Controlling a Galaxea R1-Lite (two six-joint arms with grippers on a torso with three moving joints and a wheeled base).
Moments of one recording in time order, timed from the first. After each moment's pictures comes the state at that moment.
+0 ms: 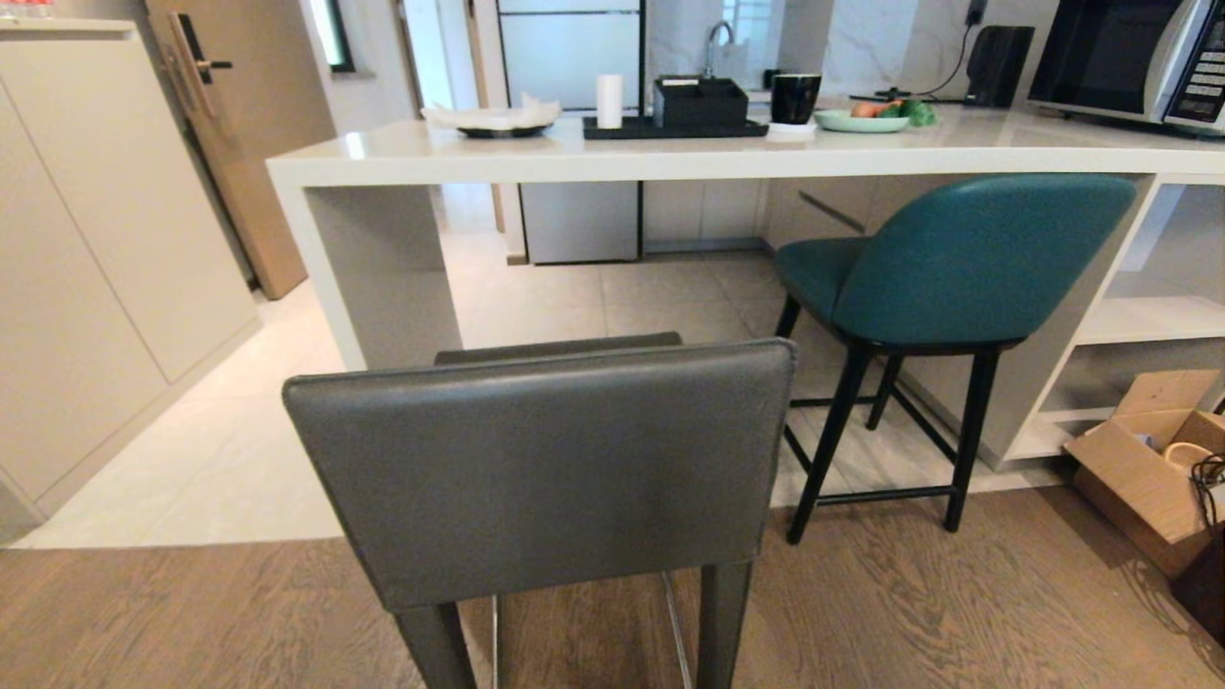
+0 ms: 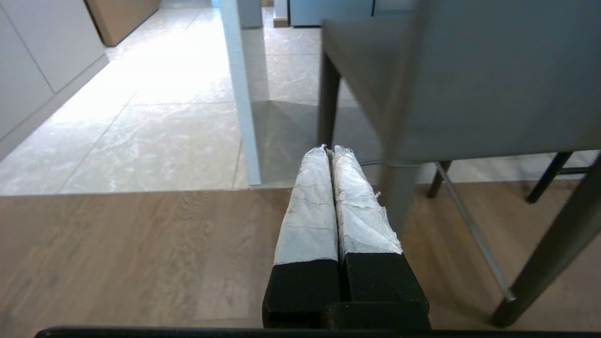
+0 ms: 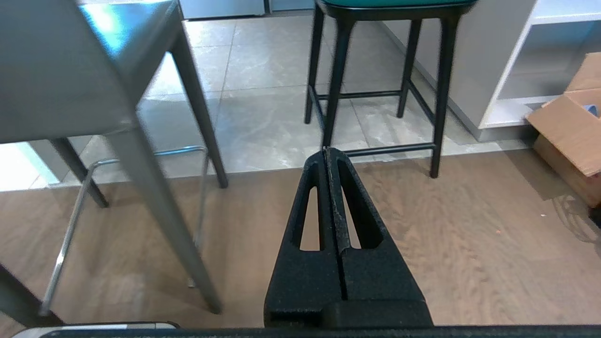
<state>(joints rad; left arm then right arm) 0.00 0.00 0.00 -0.03 0.00 0.01 0.00 0.00 0.00 0.00 0.00 0.00</state>
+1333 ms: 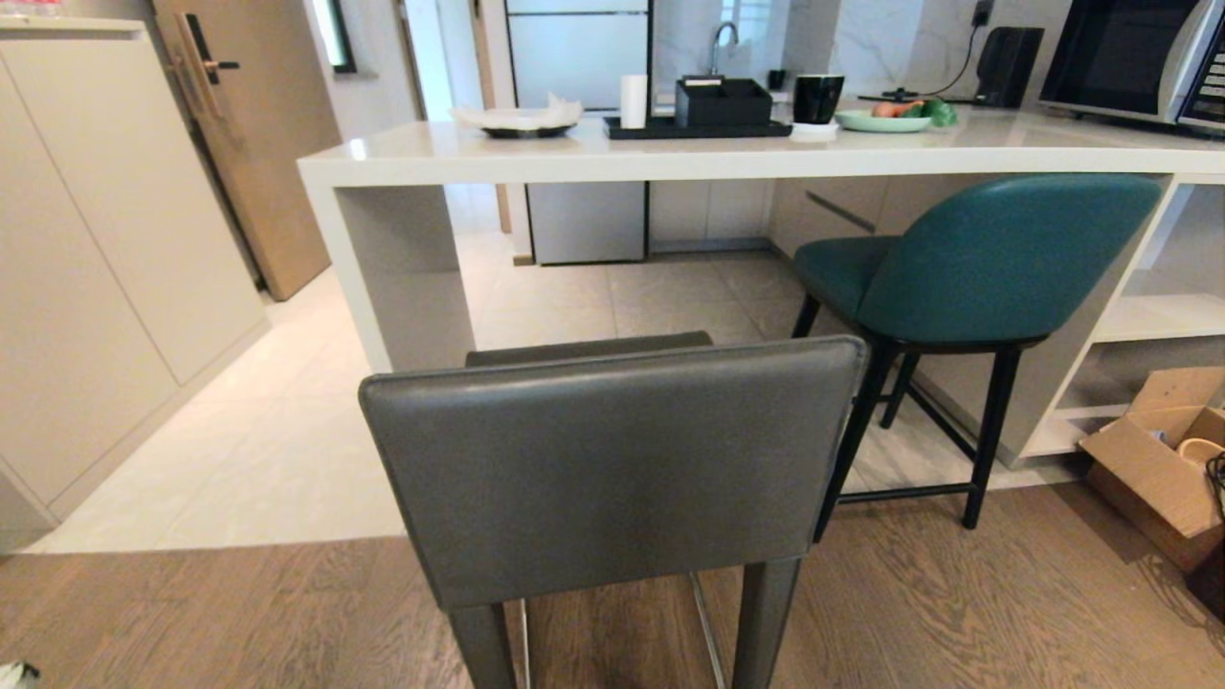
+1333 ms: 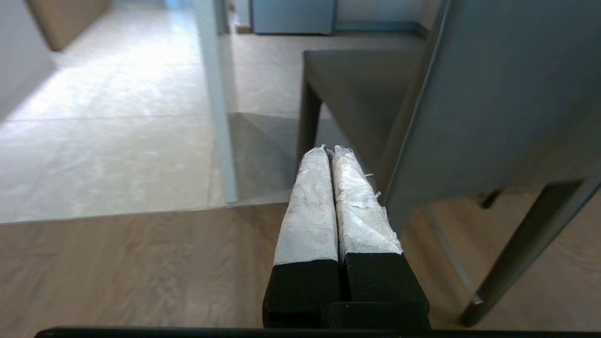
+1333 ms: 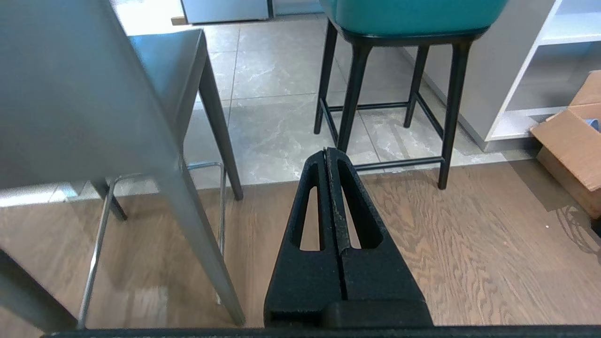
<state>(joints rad) -0.04 0.32 -0.16 -0.19 -0.09 -0.05 -0.01 0.31 -0.18 -0.11 0.00 -0.01</state>
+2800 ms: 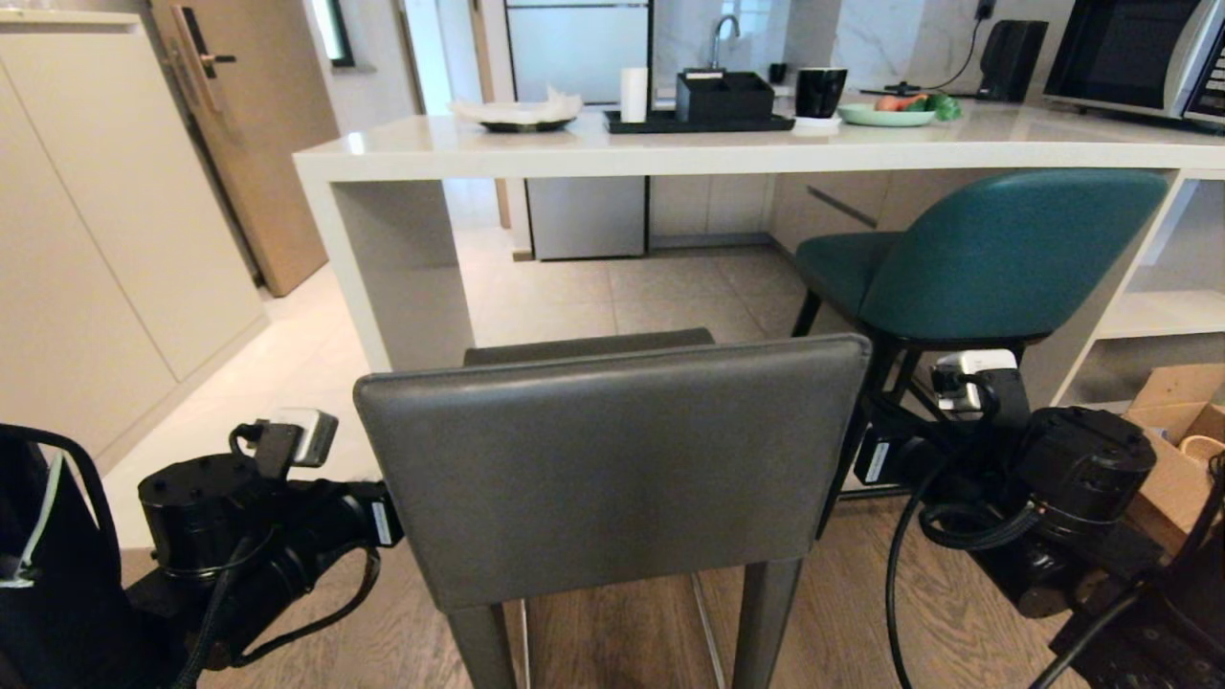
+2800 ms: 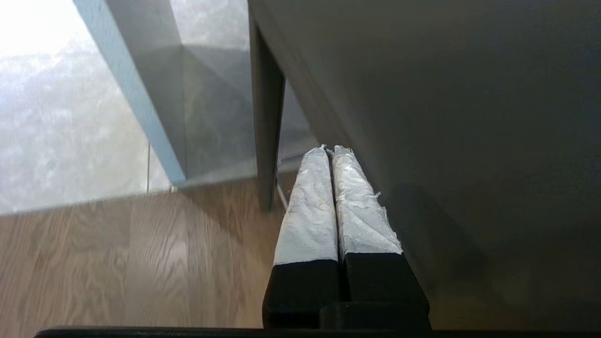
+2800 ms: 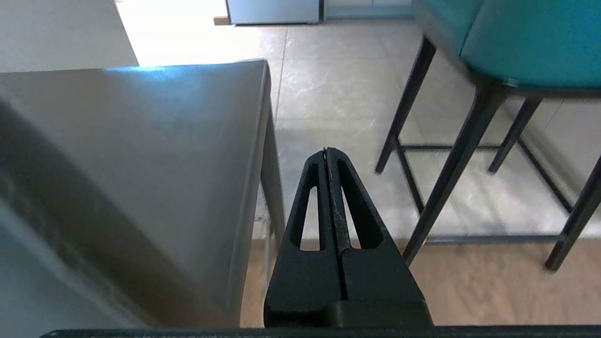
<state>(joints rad) -0.23 1.95 -0.24 -1.52 0.01 -0.09 0.40 1.90 -0.39 -1.52 -0.27 -0.02</state>
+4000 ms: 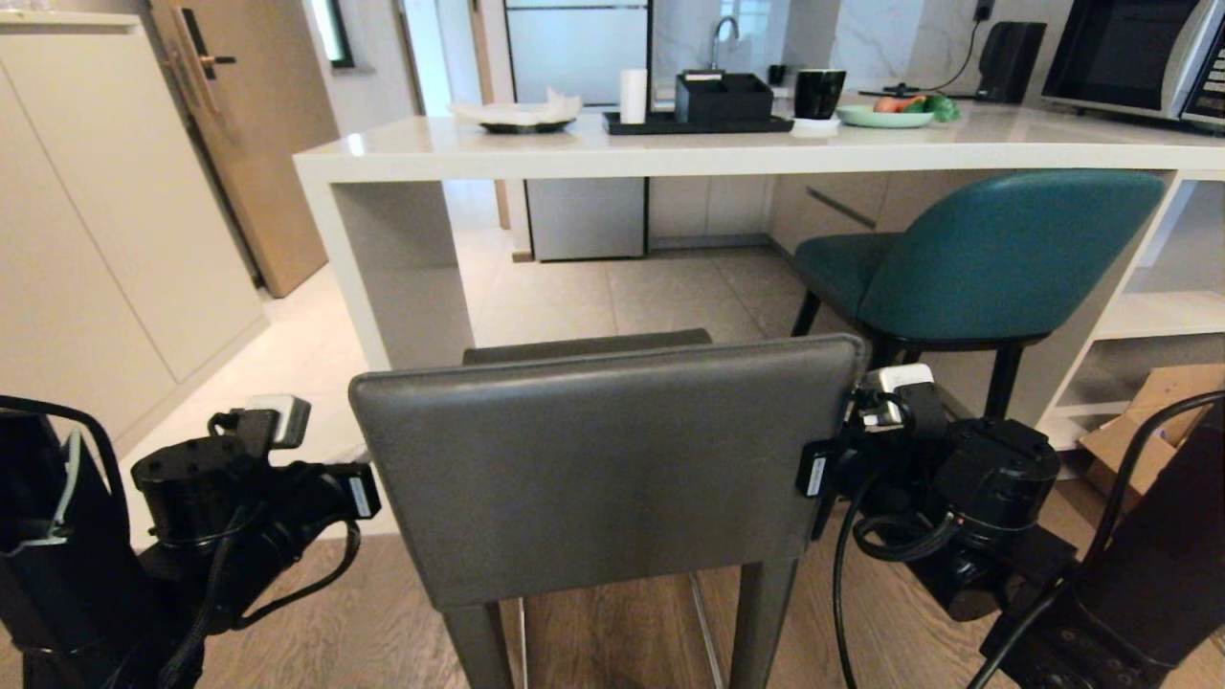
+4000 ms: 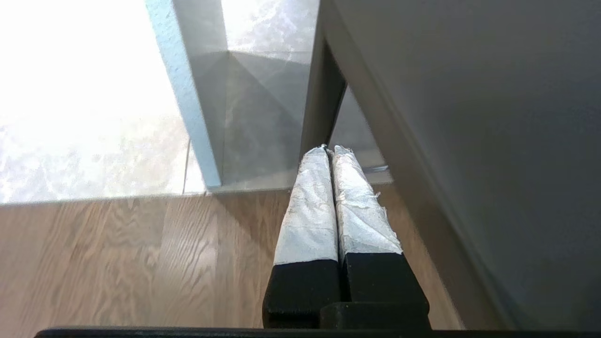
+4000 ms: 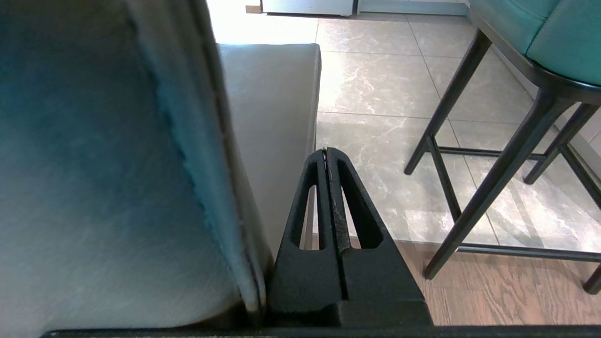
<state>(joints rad) -0.11 2.00 -0.31 -1.52 0.01 -0.10 0.51 2.01 -0.46 -1.52 -0.28 -0.03</state>
